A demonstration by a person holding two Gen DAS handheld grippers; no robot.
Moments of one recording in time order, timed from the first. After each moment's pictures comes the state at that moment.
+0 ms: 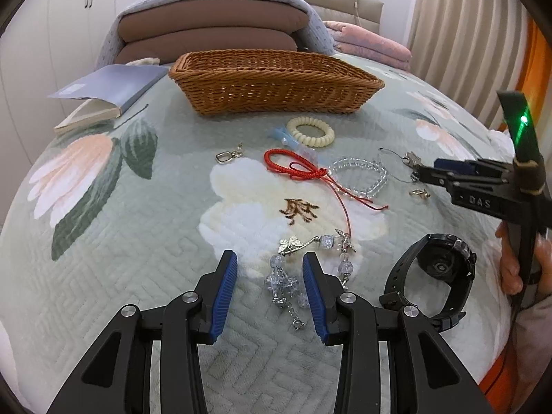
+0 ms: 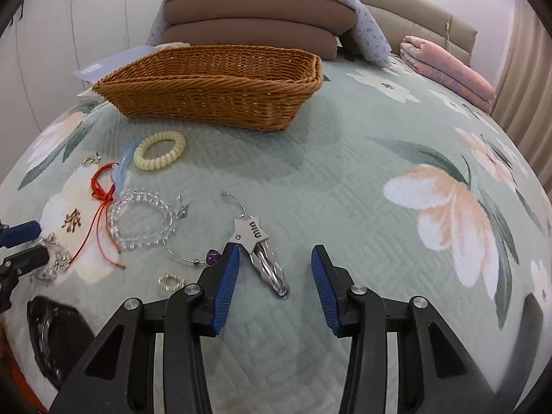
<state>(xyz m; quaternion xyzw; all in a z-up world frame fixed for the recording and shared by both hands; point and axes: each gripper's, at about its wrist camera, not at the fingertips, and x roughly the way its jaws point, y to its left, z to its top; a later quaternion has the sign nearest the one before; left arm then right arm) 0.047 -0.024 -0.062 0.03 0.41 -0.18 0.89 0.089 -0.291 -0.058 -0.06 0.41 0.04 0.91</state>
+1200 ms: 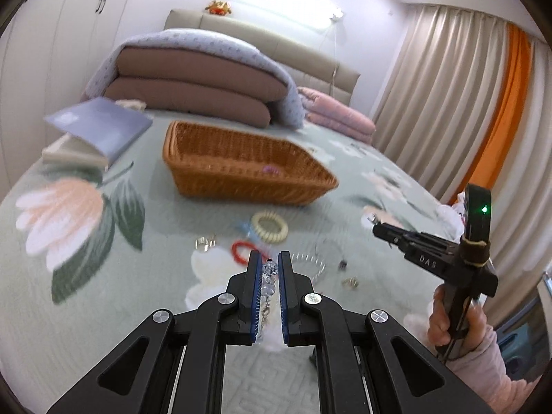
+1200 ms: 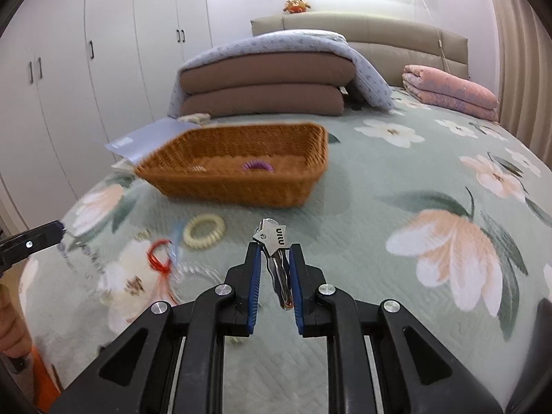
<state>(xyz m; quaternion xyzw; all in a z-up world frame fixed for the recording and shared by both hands) 0.044 0.005 0.011 -0.09 0.30 -0.26 0.91 0.066 -0.300 0.006 0.02 0.30 0.09 0.95</state>
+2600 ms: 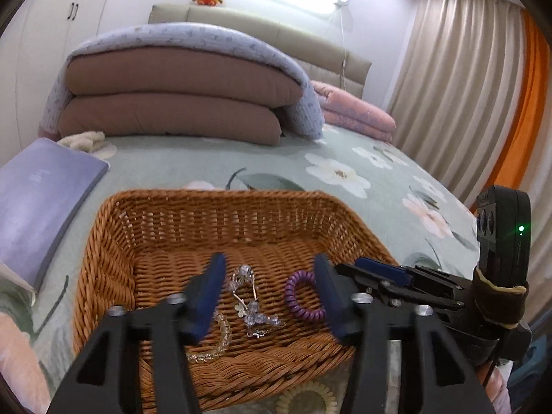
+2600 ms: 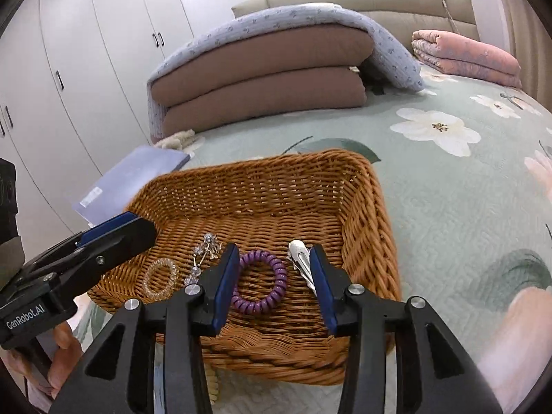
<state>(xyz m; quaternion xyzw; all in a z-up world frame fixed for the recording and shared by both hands) 0.263 -0.076 0.016 -0.06 0.32 -0.25 0.91 0.256 -0.291 -0.003 0.11 0.33 0.11 0.93</state>
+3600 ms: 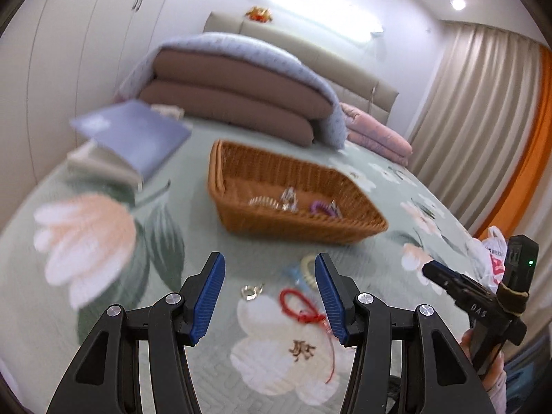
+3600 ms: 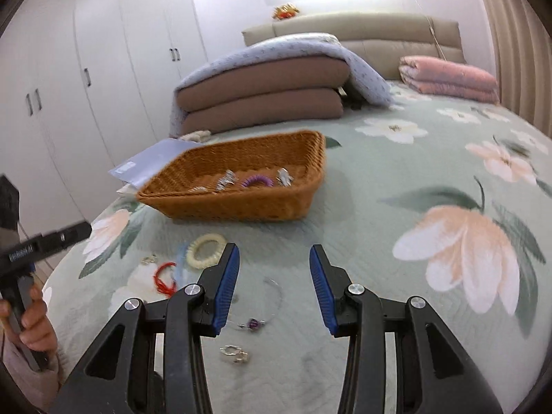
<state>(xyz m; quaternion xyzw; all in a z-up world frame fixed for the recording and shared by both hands) 0.098 0.030 0.009 -0.13 0.32 -0.18 0.92 0.084 -0.321 -0.005 0.09 0.29 0.10 0.95</state>
